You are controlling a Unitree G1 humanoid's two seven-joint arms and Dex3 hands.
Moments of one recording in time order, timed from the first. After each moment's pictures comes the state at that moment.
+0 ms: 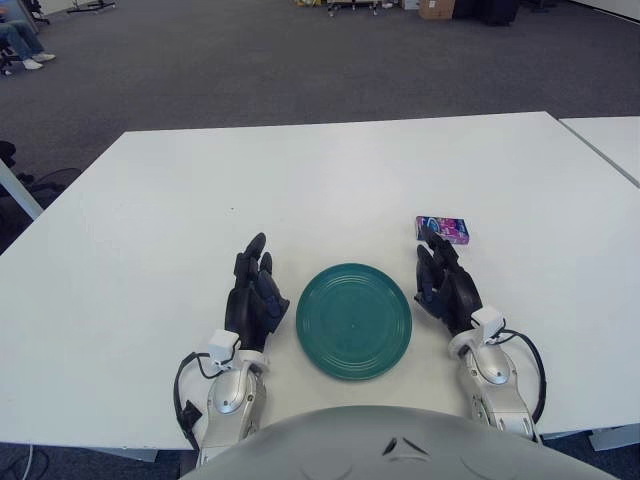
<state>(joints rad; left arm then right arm) 0.50 -0.14 -0.12 -0.18 -0.08 -0.24 0.02 0.35 -0.02 0.09 -0.11 0.01 -0.17 0.09</state>
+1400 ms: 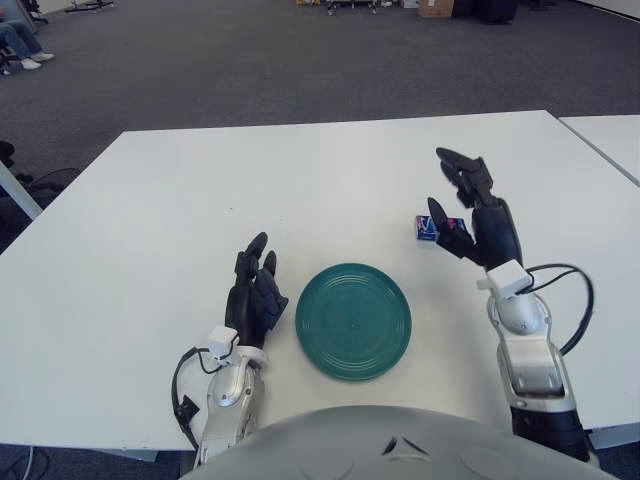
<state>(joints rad) 0.45 -0.12 -0.10 -0.11 -0.14 -0.27 -0.03 0.08 -0.19 0.02 -0.40 -0.41 -0.22 -0.06</state>
